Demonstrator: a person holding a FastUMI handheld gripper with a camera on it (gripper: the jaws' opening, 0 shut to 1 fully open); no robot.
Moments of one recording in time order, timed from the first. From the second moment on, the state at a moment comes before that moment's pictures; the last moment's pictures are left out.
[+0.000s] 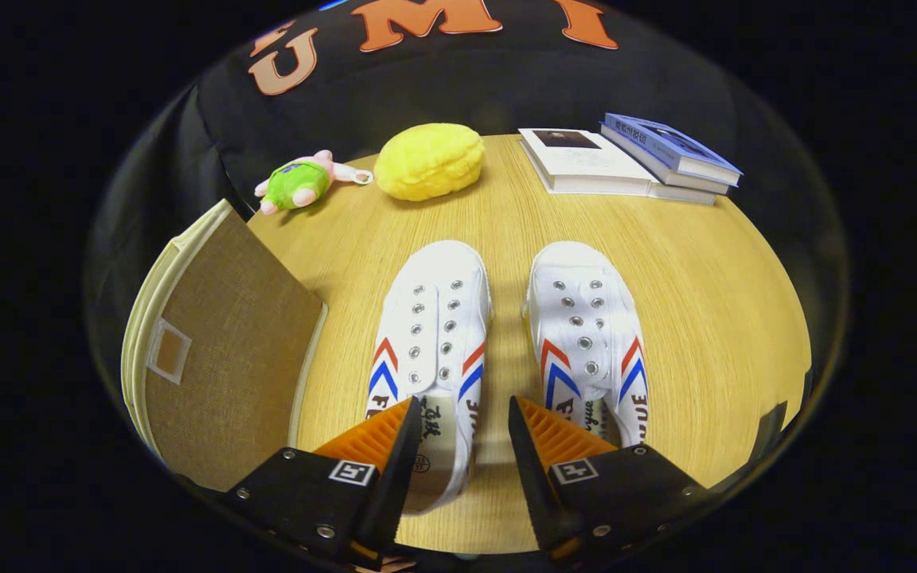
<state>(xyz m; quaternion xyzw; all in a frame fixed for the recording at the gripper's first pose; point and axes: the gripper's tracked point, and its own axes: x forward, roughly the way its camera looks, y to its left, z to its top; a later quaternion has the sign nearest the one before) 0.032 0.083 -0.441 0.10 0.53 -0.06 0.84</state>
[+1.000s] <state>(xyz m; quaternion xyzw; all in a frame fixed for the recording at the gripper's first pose) 0.053 0.120 -0.407 0.26 0.49 -0.03 0.83</state>
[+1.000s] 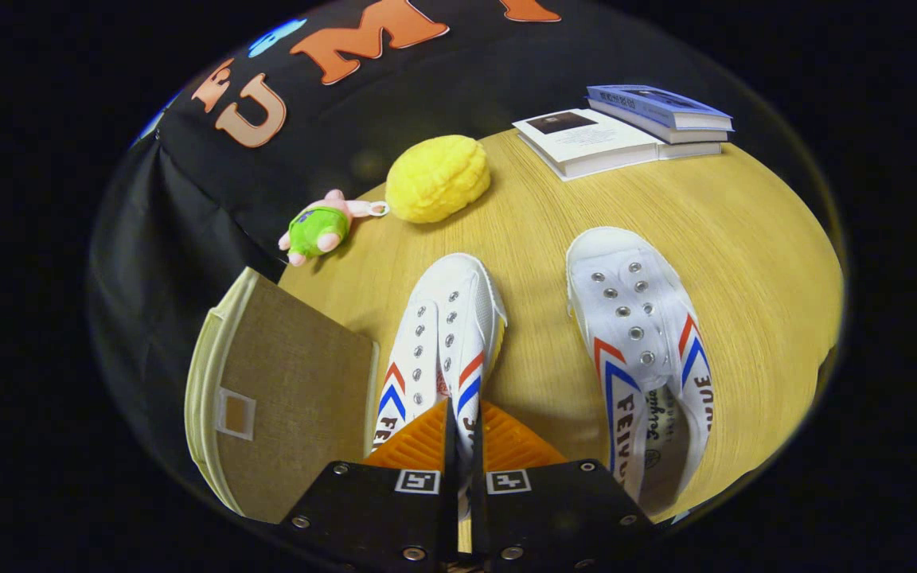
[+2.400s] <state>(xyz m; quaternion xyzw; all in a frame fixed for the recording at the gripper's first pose) 0.086 0.255 -0.236 0.29 0.37 0.15 0.87</state>
